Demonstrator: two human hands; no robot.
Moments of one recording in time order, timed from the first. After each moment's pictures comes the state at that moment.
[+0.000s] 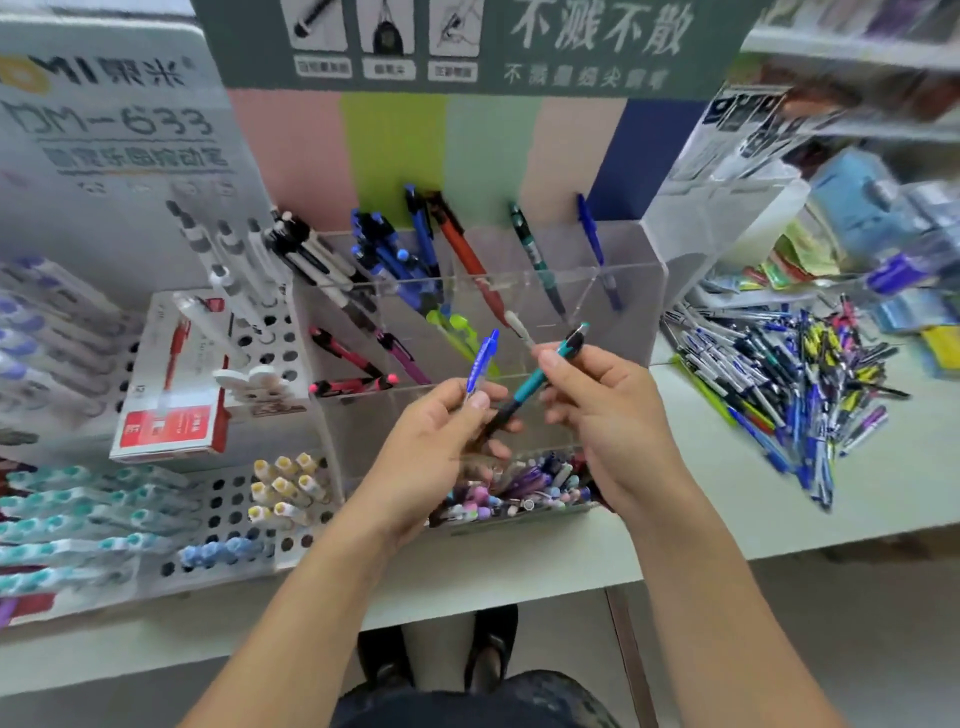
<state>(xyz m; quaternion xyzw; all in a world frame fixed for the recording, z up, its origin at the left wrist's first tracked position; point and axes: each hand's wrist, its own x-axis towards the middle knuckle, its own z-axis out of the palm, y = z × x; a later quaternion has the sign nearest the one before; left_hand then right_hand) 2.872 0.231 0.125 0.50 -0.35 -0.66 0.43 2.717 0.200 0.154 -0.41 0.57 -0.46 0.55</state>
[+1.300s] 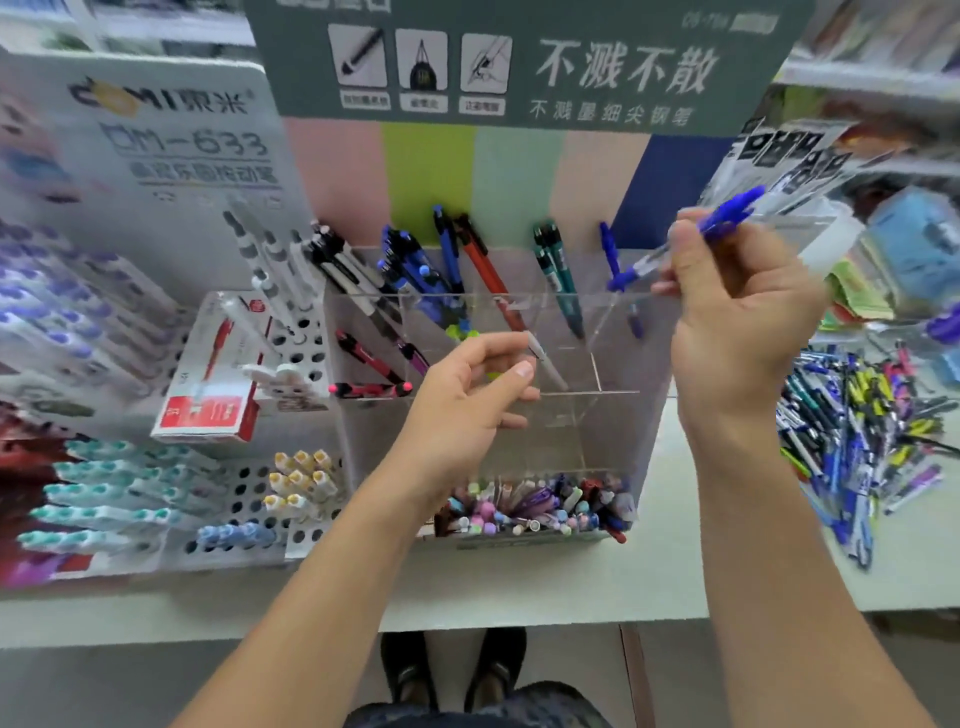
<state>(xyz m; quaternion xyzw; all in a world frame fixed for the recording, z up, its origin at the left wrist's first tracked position) 2.855 0.207 0.153 0.51 -0.39 -0.57 0.50 2.688 0.138 0.205 -0.52 0.49 -0.65 0.27</state>
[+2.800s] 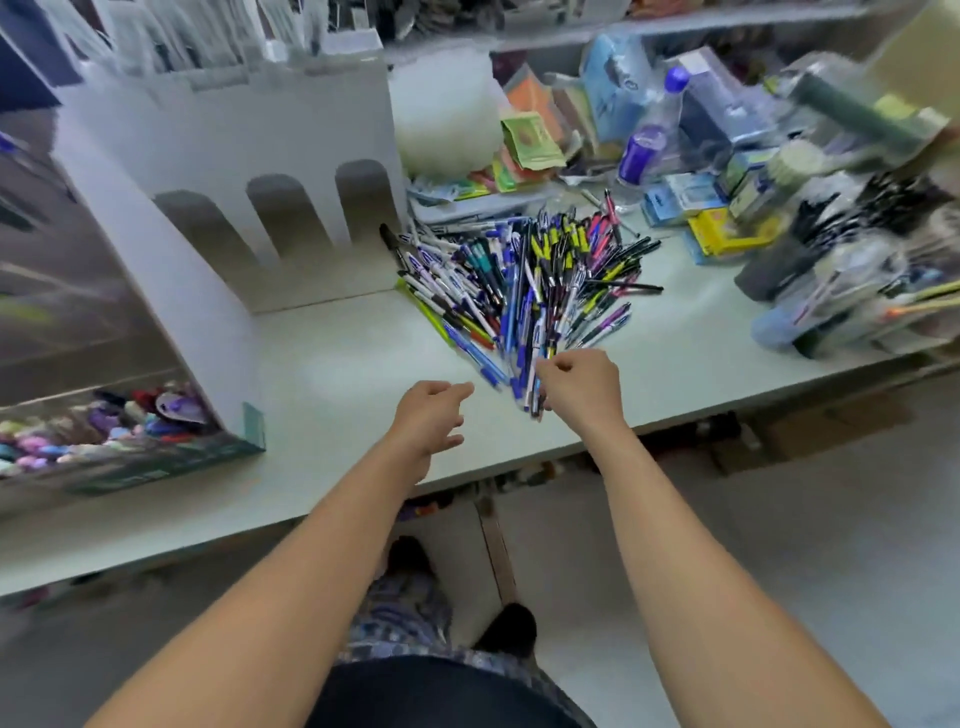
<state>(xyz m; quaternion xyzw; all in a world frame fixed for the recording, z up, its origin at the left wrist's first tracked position) 2.407 0.207 0.004 0.69 -0.28 -0.62 0.26 2.225 0.198 0.023 -0.49 0.76 -0.26 0.35</state>
